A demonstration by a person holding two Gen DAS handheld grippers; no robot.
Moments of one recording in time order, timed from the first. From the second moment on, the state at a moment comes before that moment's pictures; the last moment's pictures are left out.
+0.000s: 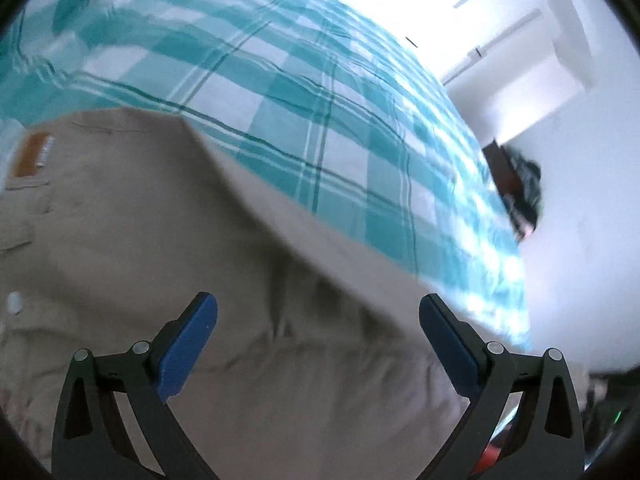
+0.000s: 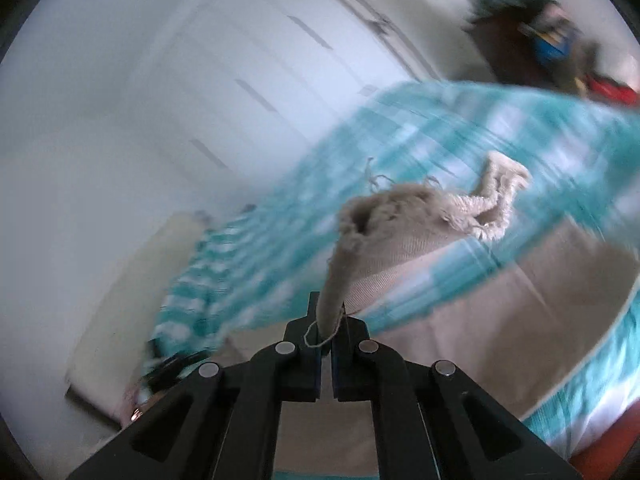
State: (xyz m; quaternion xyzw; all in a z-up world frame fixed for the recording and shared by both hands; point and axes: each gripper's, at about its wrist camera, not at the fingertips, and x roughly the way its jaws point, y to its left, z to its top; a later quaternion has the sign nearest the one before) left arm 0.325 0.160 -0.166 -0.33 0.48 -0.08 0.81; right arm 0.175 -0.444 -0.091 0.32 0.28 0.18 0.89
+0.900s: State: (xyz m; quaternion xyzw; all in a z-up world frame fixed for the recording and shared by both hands) left arm 0.157 0.135 -0.127 -0.34 0.42 -0.12 0.84; right arm 0.250 -0.522 -0.067 0.29 0.30 0.25 0.88
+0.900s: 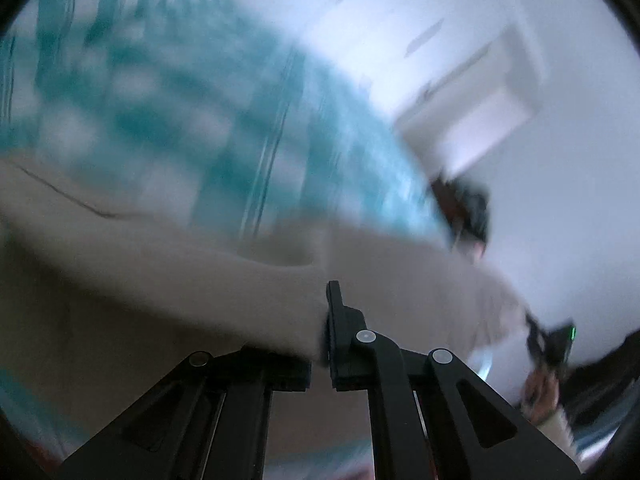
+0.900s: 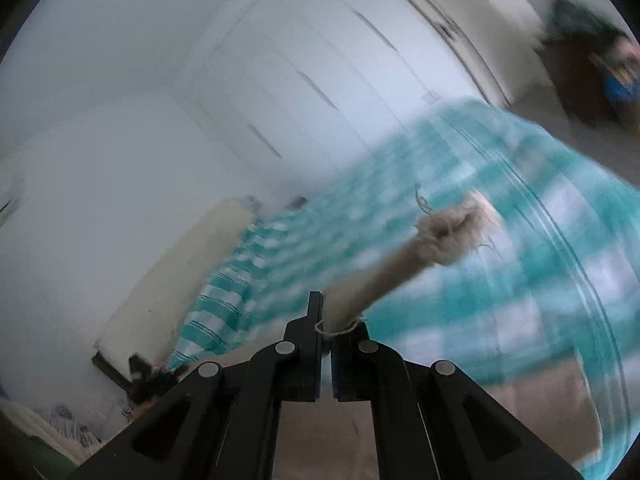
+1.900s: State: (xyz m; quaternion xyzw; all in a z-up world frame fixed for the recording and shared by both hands) left arm 0.136 0.093 -0.188 -0.30 0.50 -0.12 0.80; right arm 0.220 -0.586 -0.203 0.26 0.48 -0.01 0.84
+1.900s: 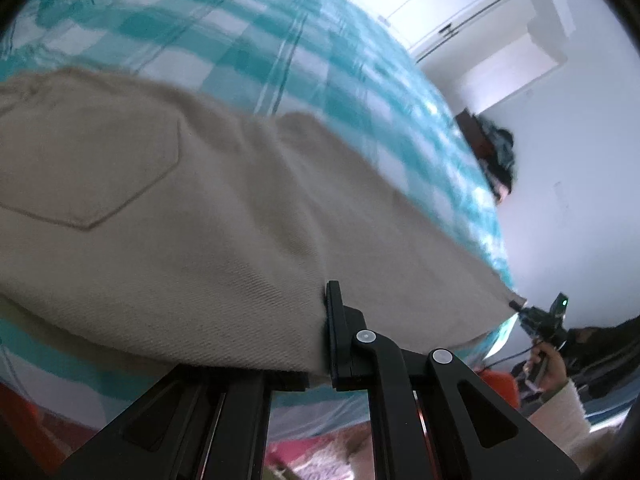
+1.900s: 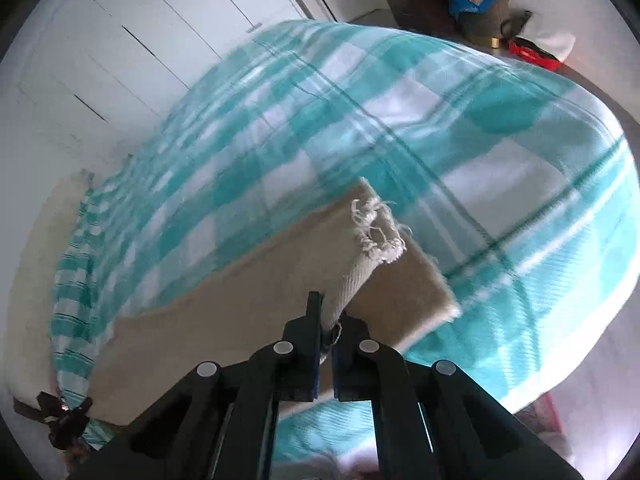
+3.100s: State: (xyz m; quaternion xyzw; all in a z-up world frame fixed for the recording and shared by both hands) left arm 0.163 -0.013 -0.155 -0.05 0.52 -0.14 0.84; right arm 0.210 -0.576 -0.233 0.20 0.50 -0.02 0.84
